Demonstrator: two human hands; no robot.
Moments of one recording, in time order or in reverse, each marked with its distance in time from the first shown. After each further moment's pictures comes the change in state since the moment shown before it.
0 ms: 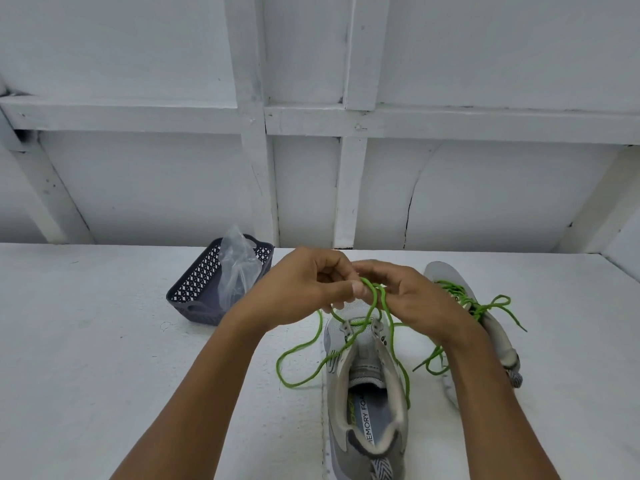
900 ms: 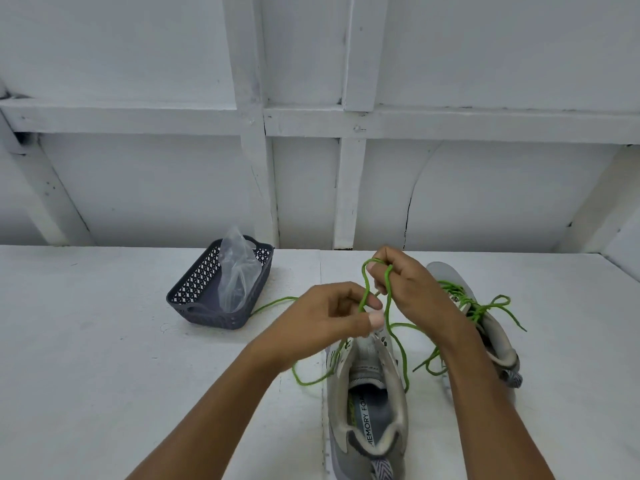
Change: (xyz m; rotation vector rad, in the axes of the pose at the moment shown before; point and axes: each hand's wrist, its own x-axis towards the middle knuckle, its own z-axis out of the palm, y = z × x) left_hand -0.012 -0.023 0.037 -0.283 -0.086 -0.092; right_hand 0.006 -0.001 0.002 -0.022 0.262 0.092
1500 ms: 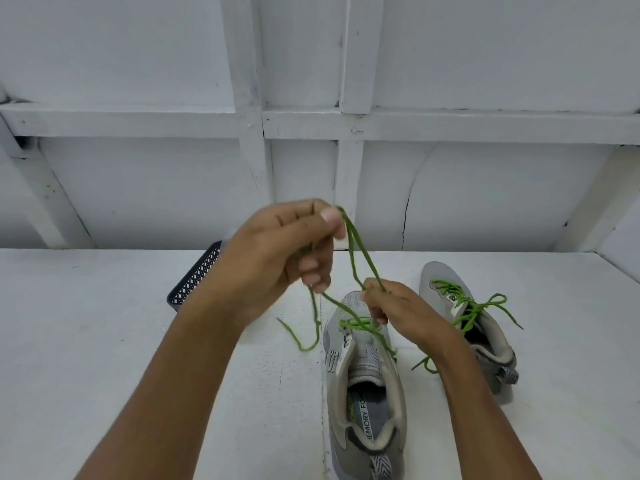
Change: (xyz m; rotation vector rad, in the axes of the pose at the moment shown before) left_hand -0.025 0.088 -0.032 -0.253 0.067 0.276; right_hand -0.010 0.019 0.009 0.018 -0.174 0.138
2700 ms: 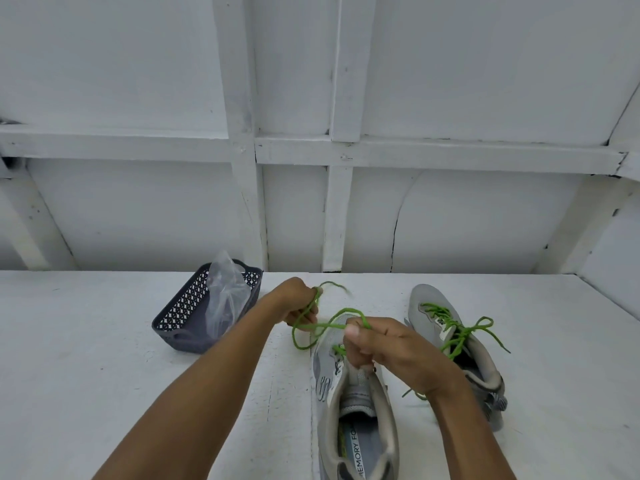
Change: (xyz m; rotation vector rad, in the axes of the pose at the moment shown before) left_hand 0.107 -0.168 -0.068 0.589 0.215 -0.802; right_hand -0.020 -0.006 0.000 0.263 -0.265 -0.203
